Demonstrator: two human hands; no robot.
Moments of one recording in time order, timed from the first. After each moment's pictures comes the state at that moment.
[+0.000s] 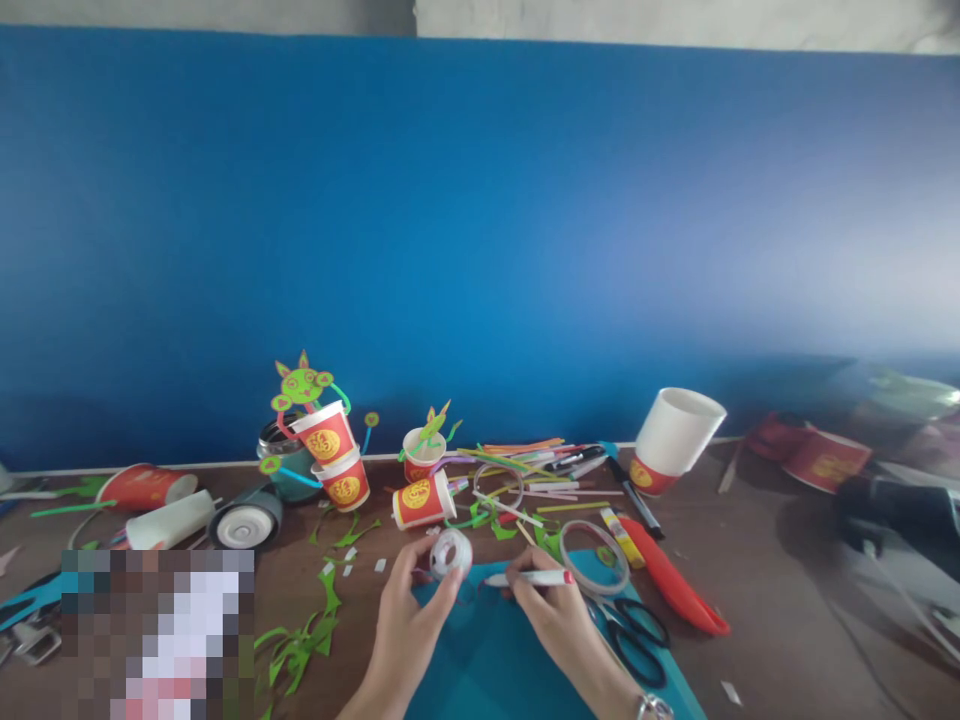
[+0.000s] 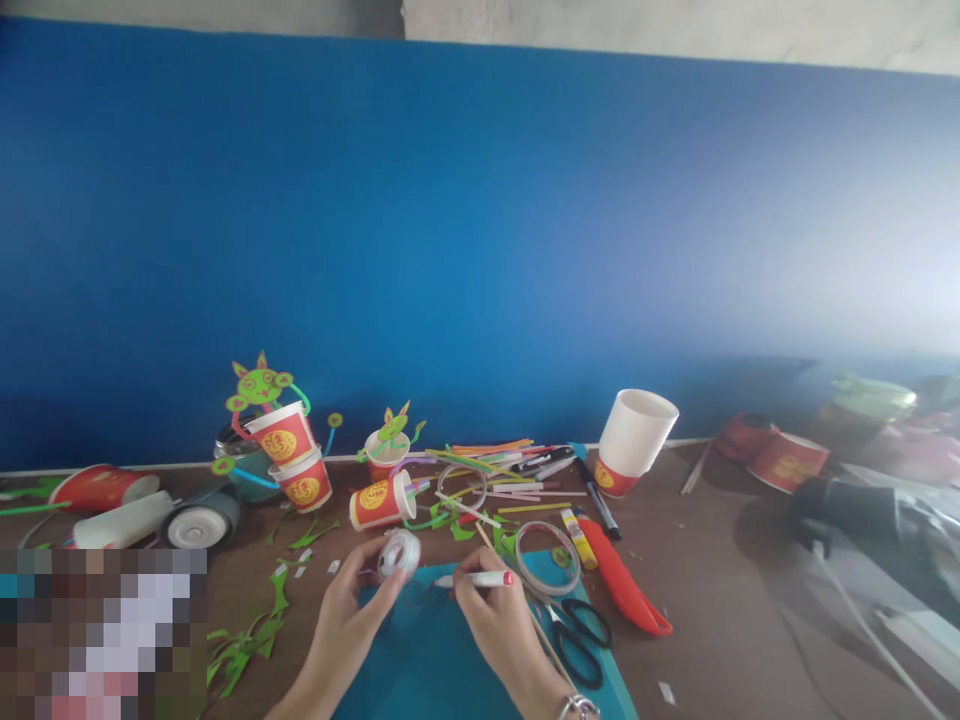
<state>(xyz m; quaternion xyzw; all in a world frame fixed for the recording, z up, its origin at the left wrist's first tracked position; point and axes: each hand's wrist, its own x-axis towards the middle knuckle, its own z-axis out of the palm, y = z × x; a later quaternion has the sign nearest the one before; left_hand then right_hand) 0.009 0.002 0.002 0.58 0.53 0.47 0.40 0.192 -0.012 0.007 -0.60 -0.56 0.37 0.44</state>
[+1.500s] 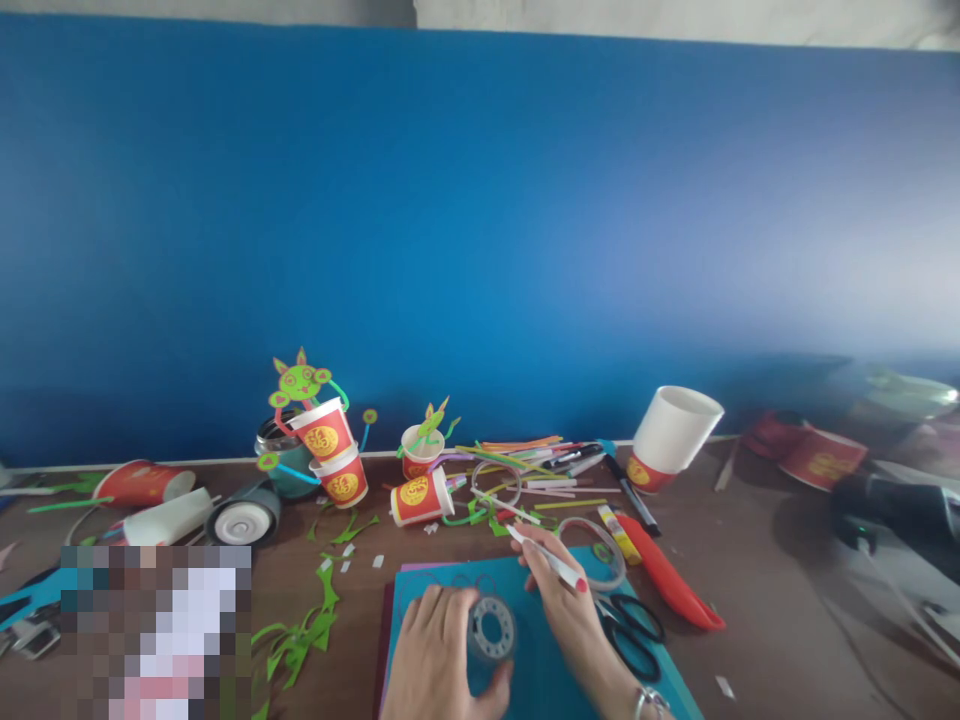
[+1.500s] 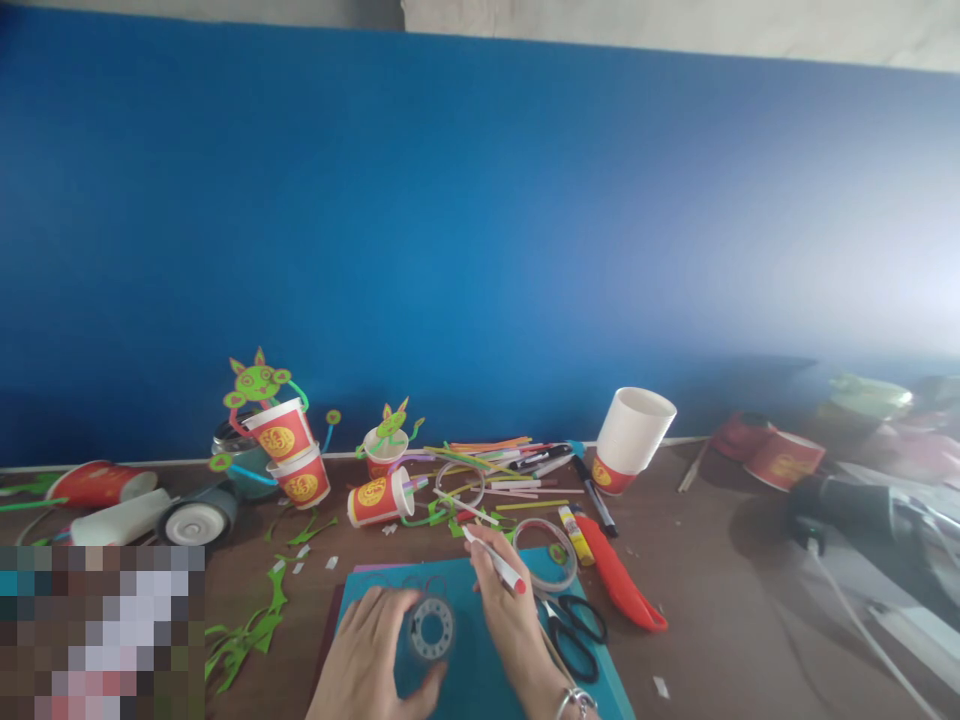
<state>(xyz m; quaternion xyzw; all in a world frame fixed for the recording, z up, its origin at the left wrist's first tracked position) 0.026 -0.036 -0.005 0.83 0.45 0.32 0.03 0.198 -0.010 0.009 -0.60 -0.45 0.39 0.54</state>
